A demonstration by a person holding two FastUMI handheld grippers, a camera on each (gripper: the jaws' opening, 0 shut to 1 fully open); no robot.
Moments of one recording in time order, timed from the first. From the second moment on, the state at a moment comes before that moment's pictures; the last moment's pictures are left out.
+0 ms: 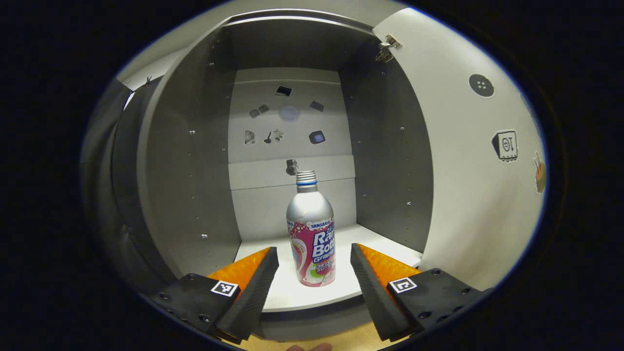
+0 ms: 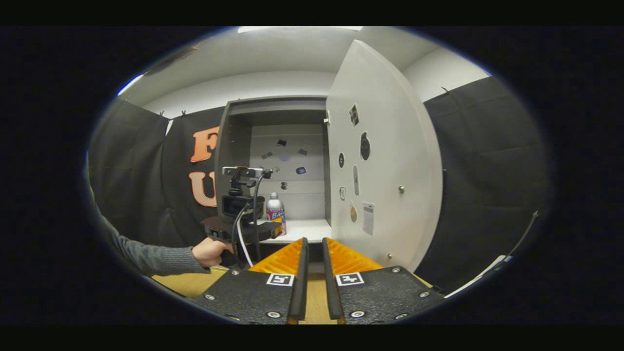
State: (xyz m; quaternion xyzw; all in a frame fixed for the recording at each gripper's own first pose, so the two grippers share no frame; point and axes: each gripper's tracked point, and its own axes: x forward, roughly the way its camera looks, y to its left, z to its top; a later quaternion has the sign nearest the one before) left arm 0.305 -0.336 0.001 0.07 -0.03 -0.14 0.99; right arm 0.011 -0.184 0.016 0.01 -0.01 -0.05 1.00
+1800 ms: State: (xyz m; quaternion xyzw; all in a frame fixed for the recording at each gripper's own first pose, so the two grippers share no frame) left arm 0.155 -0.232 -0.101 0.08 -0.01 -0.07 0.99; right arm -0.073 -0.132 -0.077 0.04 0.11 0.03 0.99
